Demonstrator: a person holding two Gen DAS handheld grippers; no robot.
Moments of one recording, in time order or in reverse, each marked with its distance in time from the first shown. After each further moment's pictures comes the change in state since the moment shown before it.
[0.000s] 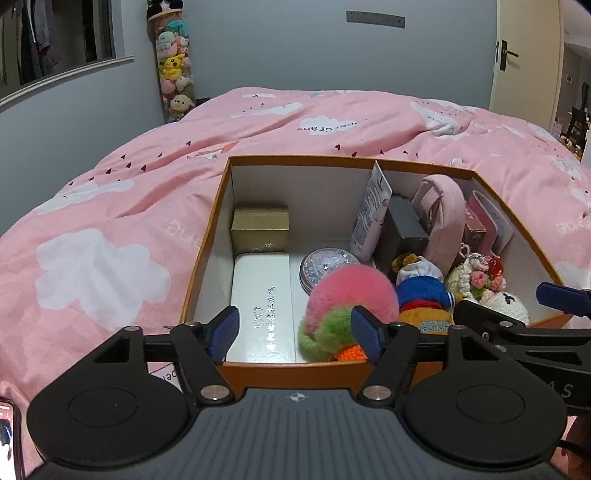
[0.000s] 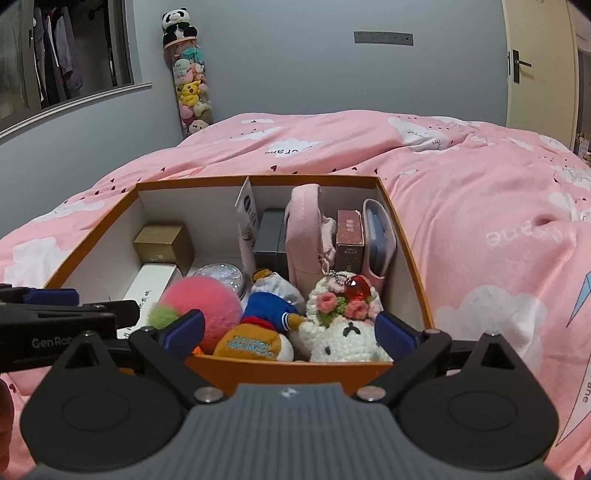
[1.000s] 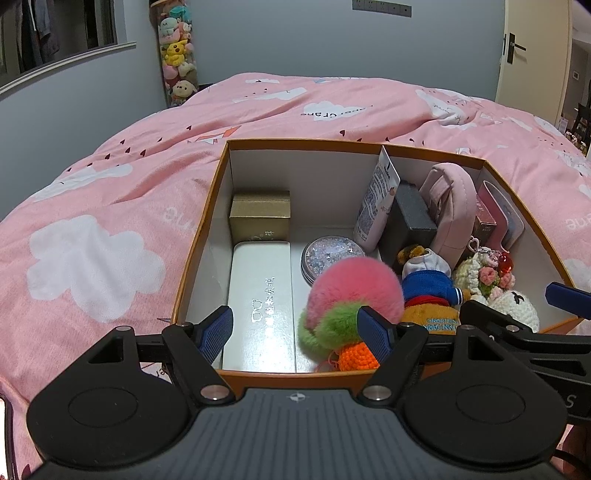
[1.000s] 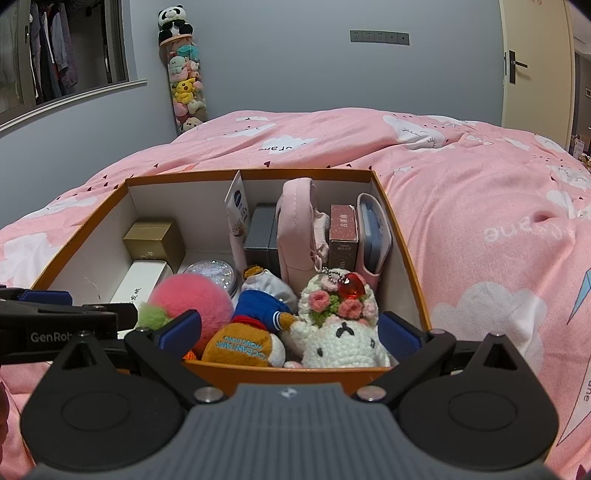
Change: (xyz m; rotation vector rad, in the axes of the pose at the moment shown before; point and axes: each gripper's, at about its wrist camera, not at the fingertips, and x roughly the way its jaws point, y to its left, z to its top) left arm 0.011 0.001 0.001 -0.013 0.041 -0.011; right arm 0.007 -0.002 -0.002 -0.003 0.002 -0.019
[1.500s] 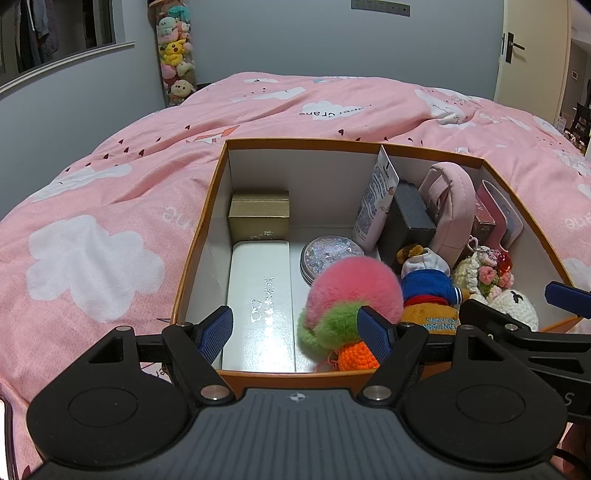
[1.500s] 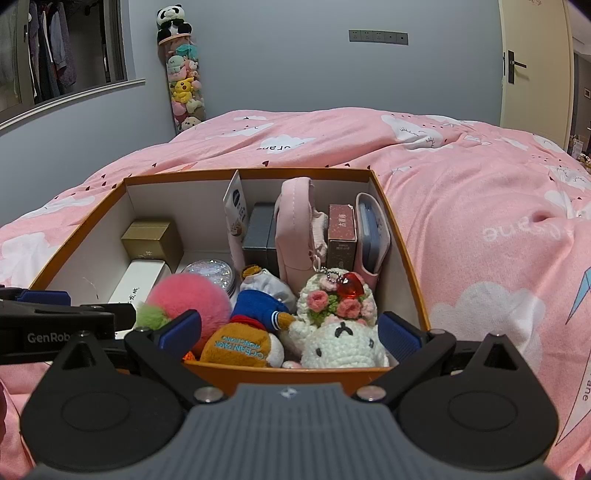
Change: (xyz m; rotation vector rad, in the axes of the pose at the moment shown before) left arm 0.000 0.000 0.000 0.003 0.001 -0.005; right arm 0.001 -0.002 0.000 -0.002 0.002 -0.004
